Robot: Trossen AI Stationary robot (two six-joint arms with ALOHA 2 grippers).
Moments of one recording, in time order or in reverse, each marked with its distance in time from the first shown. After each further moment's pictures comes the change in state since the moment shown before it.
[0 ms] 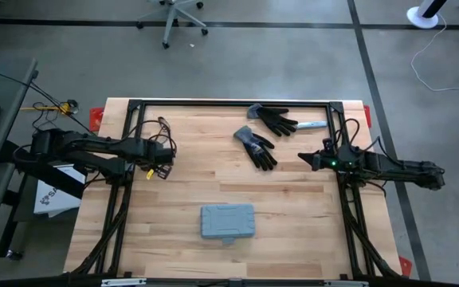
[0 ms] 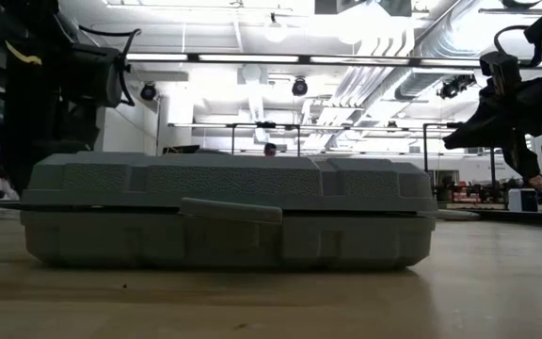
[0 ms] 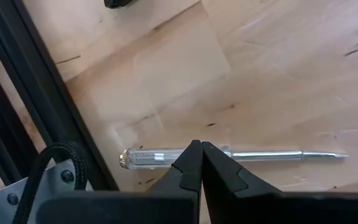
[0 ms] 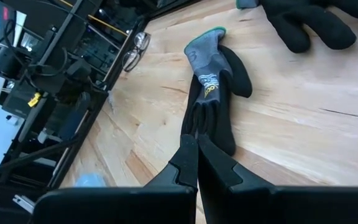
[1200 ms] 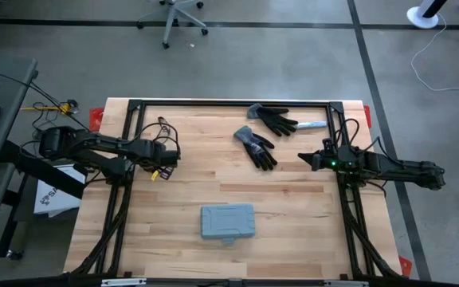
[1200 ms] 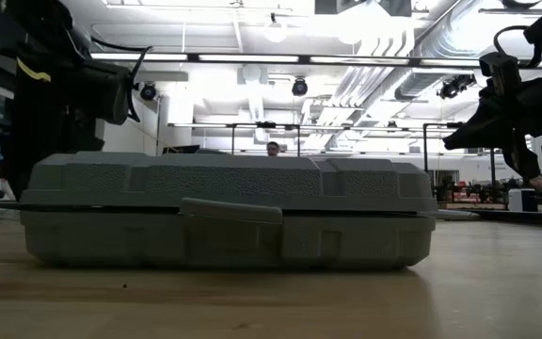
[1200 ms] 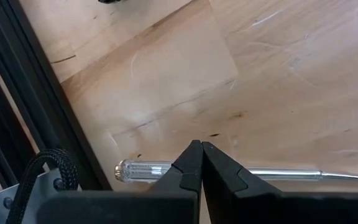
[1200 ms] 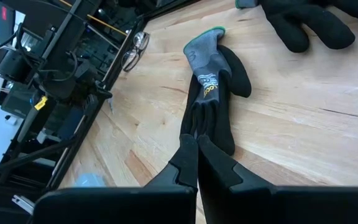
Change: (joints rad) left arm 0.000 0.128 -0.001 0.053 -0.016 -0.011; right arm 0.000 0.001 0.000 0.000 0.001 0.000
